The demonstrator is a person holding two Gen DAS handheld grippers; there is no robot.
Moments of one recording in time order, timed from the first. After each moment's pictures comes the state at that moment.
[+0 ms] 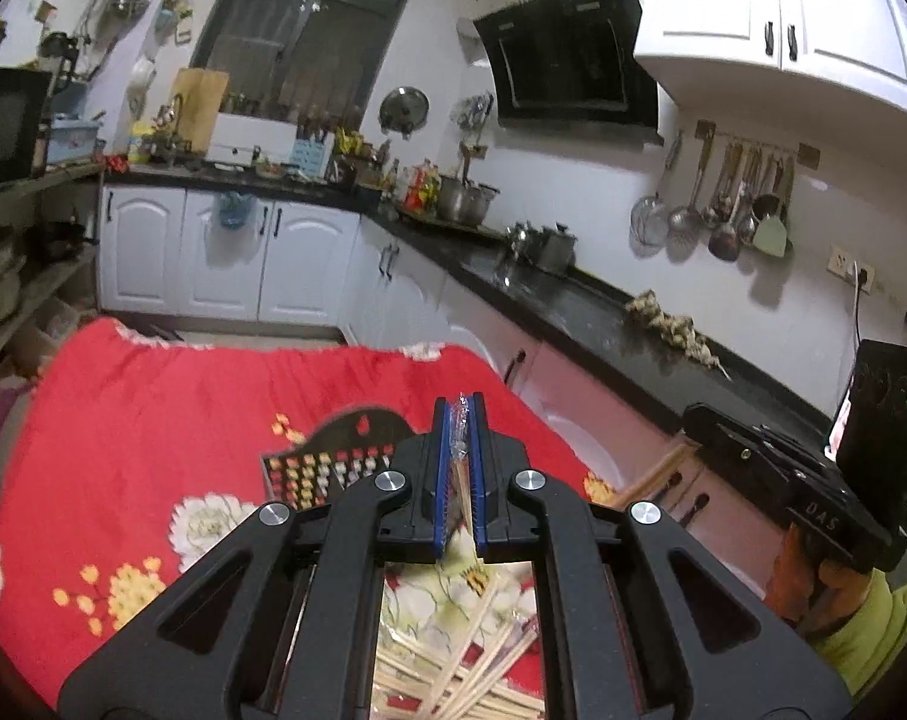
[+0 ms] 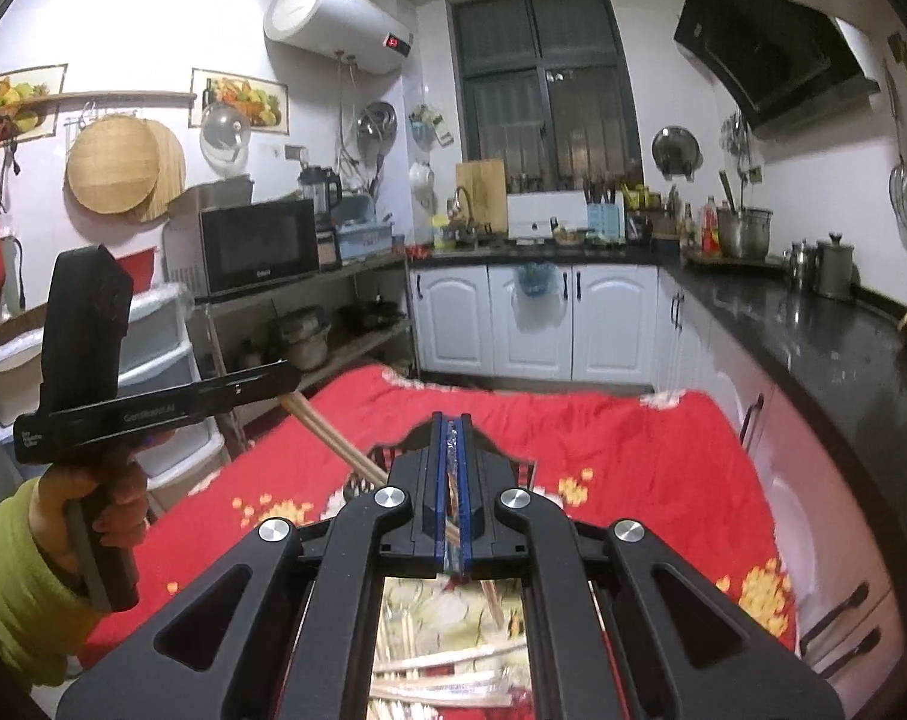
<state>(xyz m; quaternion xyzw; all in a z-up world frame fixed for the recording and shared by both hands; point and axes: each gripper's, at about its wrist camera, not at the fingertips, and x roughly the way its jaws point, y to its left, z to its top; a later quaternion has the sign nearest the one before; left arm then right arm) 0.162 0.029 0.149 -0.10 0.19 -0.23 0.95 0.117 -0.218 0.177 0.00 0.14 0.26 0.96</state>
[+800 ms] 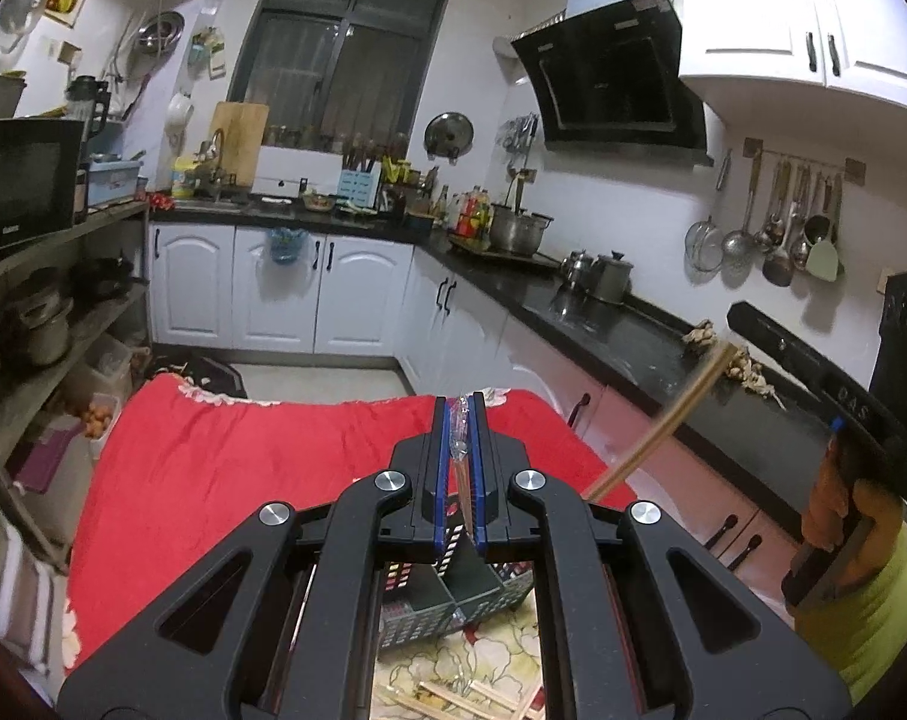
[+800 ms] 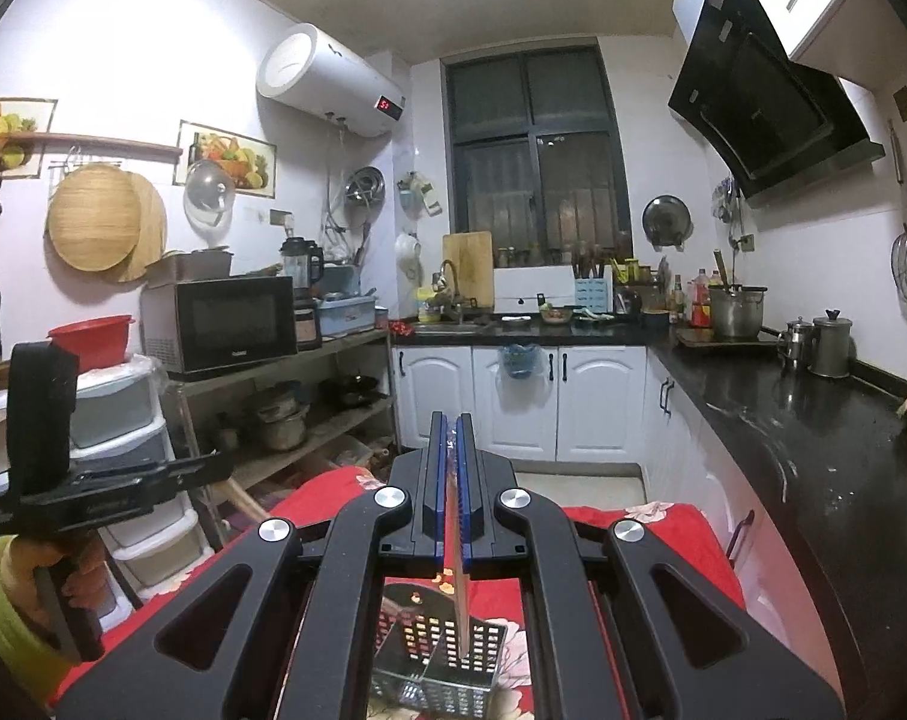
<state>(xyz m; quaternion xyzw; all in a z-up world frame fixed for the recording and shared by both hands) 0.197 0.055 0.190 -0.08 0.18 -0.16 0.97 0.195 -0.211 0.242 0.00 0.08 0.24 0.97</state>
